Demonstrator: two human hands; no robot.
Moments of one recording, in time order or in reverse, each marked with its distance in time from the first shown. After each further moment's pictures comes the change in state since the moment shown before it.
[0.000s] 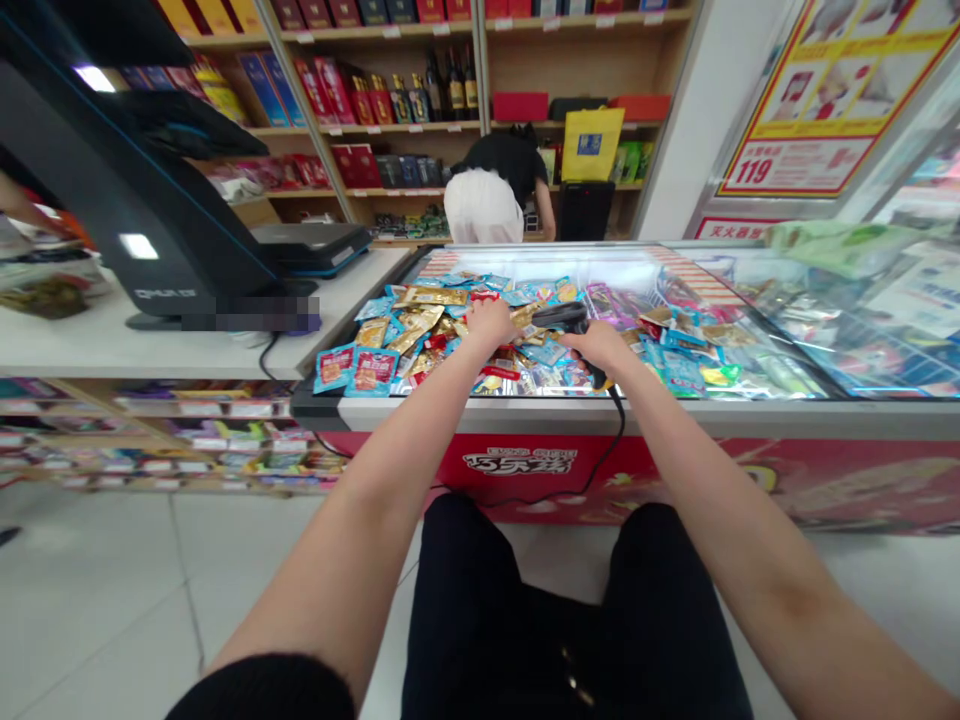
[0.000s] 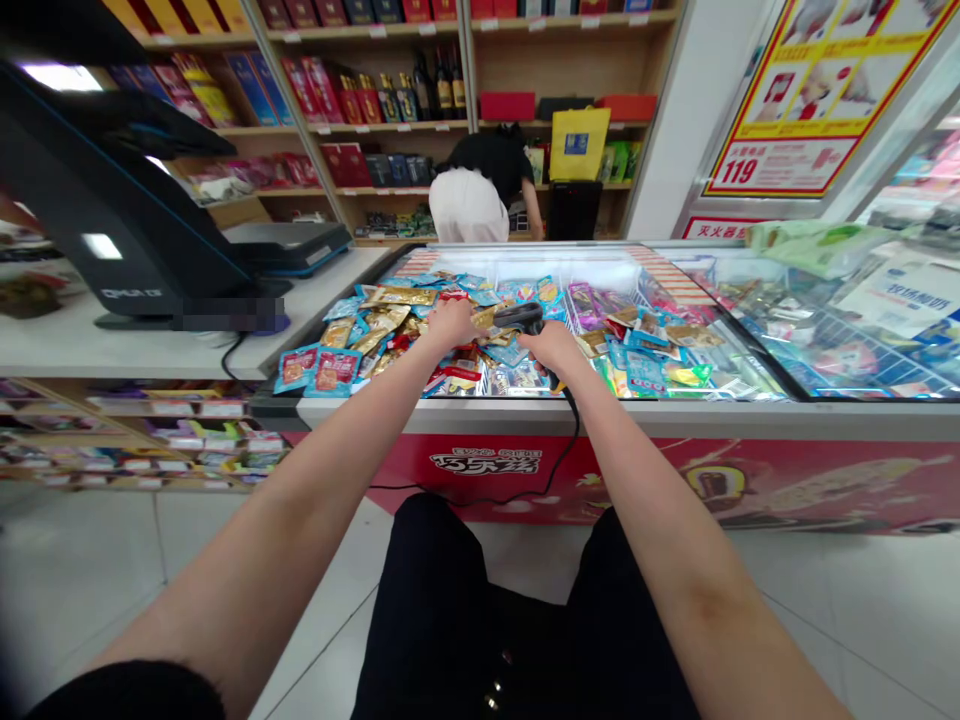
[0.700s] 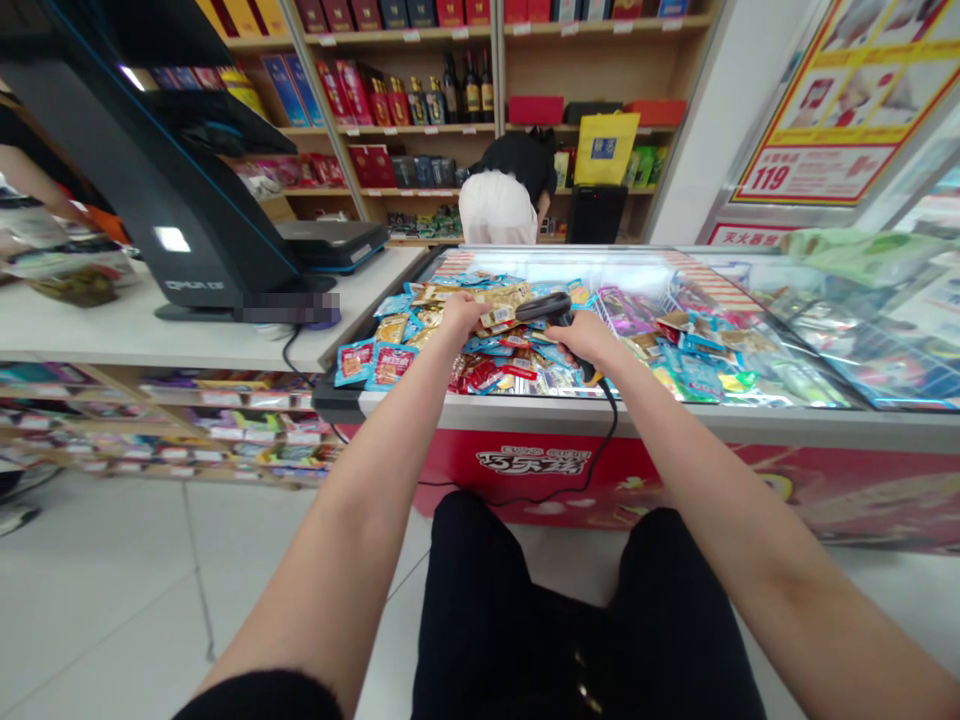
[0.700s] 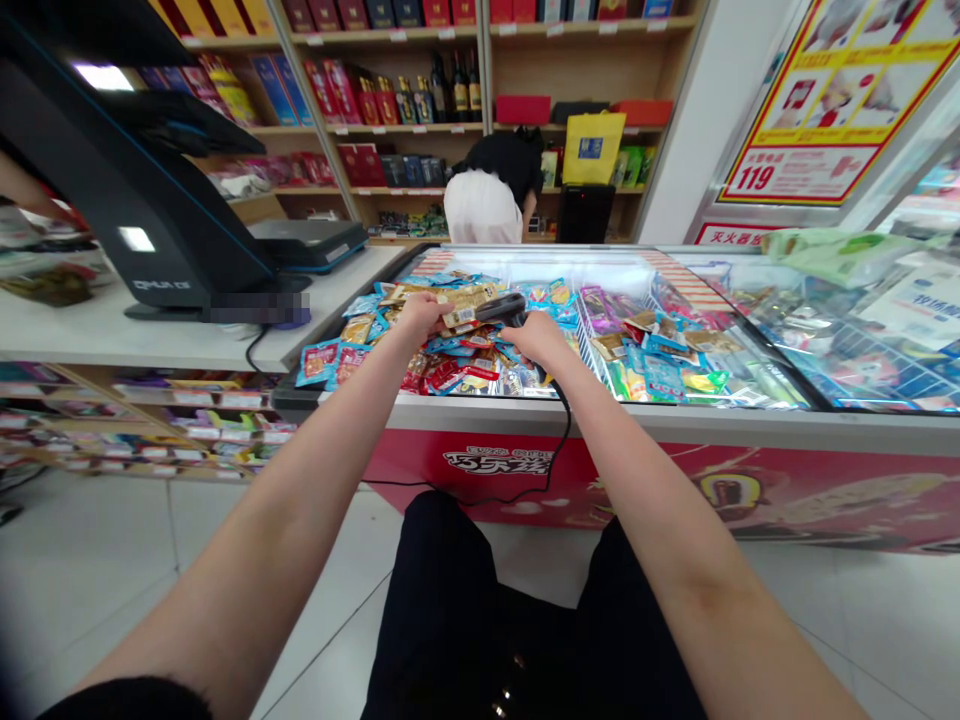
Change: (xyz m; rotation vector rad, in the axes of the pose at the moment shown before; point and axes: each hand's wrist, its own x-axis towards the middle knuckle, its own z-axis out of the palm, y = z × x) left_hand -0.003 -0.061 -0.026 -1.120 0.095 -0.424; right_hand -0.002 -0.037 0.032 -0.100 -0.072 -0.123
